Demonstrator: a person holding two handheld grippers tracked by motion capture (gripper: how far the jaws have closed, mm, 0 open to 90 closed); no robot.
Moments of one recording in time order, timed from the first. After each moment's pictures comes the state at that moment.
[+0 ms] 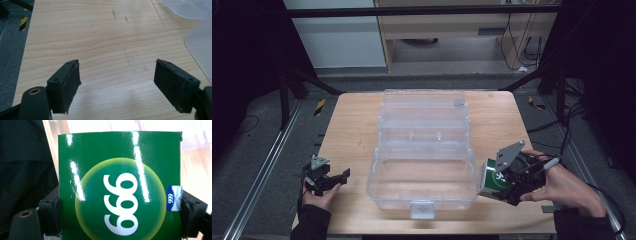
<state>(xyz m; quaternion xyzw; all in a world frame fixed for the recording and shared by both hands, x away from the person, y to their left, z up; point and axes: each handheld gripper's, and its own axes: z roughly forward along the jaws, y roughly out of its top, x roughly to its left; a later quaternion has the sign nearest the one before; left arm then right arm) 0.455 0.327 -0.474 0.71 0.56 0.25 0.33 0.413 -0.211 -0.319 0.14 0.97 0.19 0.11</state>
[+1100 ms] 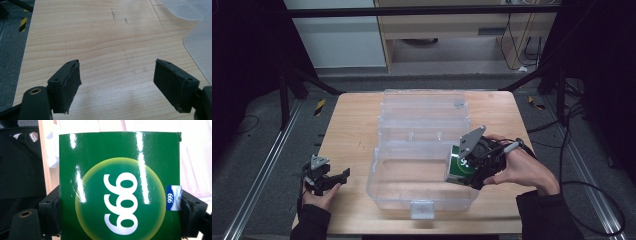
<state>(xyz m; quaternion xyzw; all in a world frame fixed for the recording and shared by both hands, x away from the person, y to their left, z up) 0.455 0.328 -0.473 0.71 0.56 0.25 0.33 0.444 -0.137 -0.308 0.08 0.96 0.23 0.12</state>
